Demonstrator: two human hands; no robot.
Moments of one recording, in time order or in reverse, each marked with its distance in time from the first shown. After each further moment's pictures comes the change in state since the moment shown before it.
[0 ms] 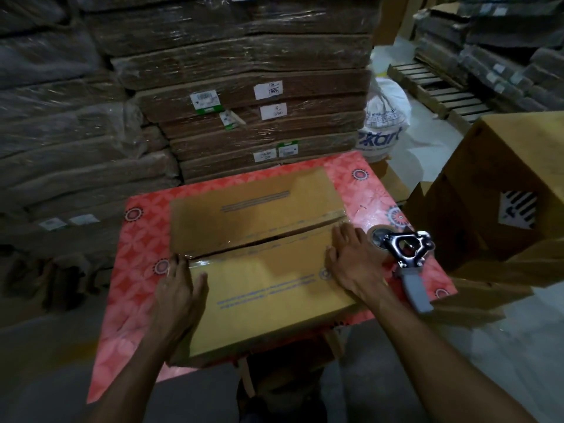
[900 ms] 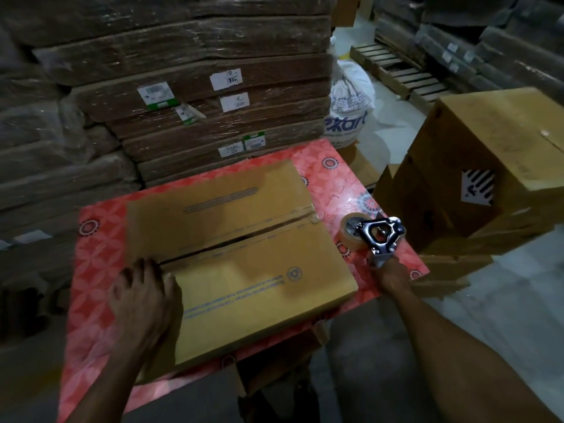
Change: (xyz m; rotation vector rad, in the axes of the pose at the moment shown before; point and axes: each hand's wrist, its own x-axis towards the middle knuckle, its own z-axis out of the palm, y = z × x) left_hand 0.035 -0.010 0.008 0.451 -0.129 0.060; right_hand -0.035 0.137 0.060 0.472 -0.227 0.840
